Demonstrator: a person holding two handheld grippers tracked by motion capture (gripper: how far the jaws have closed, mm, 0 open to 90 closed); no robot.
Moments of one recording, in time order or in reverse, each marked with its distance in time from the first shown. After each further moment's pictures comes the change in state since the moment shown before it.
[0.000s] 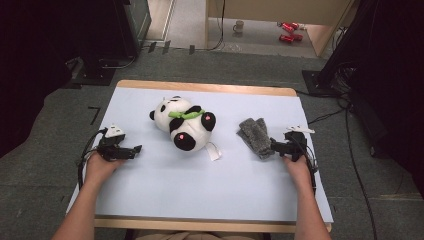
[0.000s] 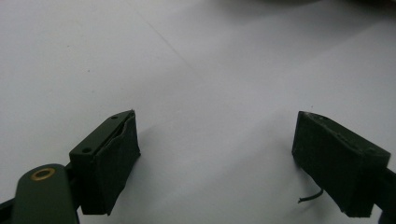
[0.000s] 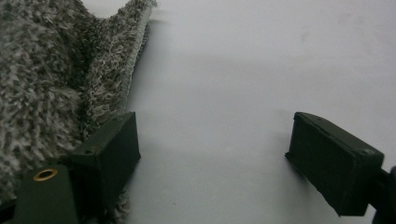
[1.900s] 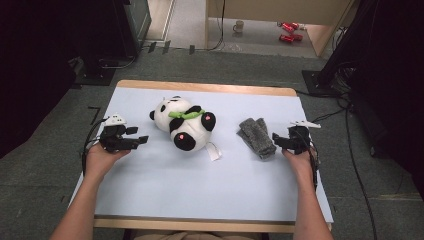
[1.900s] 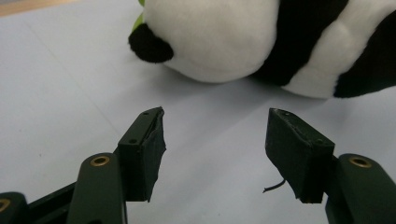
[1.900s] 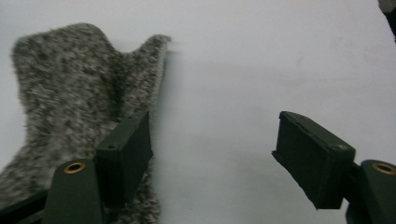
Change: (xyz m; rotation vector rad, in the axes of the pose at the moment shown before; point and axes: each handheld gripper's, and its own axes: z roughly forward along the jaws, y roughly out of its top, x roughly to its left) left arm -0.017 0.050 -0.027 -0.087 -0.178 -0.014; right arm 0.000 0.022 -0.020 0.001 0.050 0.049
